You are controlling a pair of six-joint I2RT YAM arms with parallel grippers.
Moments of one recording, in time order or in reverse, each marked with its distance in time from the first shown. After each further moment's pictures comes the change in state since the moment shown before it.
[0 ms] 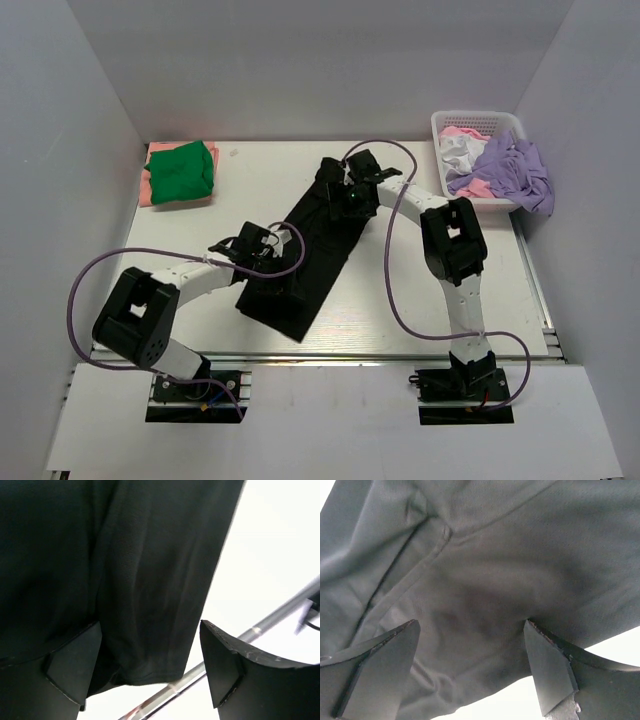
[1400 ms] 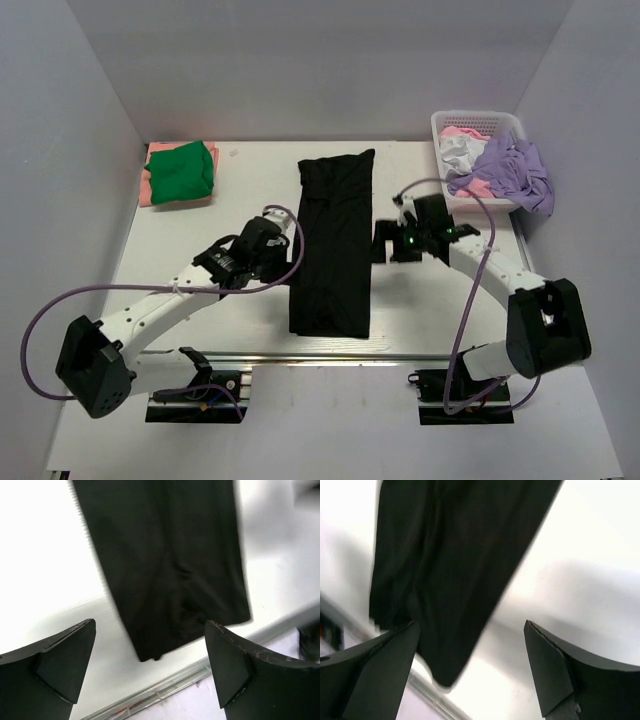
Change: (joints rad) left arm -0.235 -0.256 0.187 -0.177 -0.378 -0.084; right arm -0.142 -0.783 -0.768 0.152 -0.222 -0.018
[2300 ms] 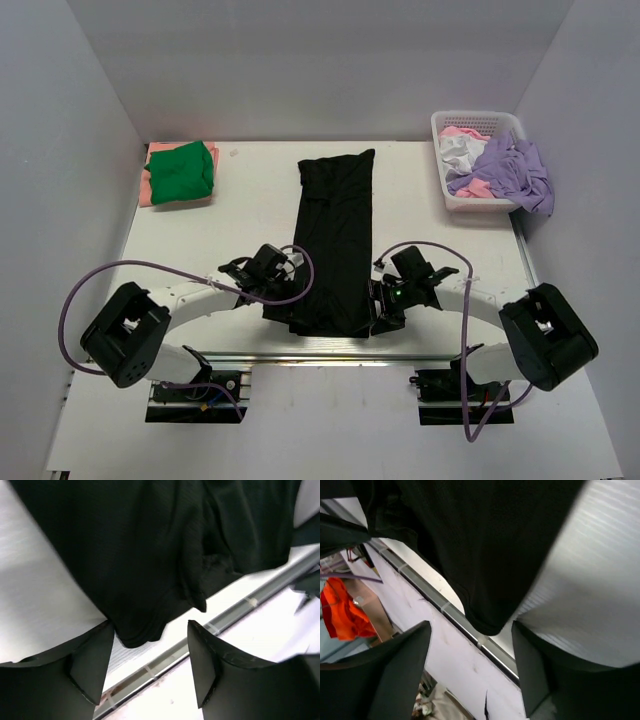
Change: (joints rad) left arm 0.018 0.167 -0.274 0.174 0.314 -0.072; right arm 0.229 -0.089 -0.441 0.074 -0.253 0.346
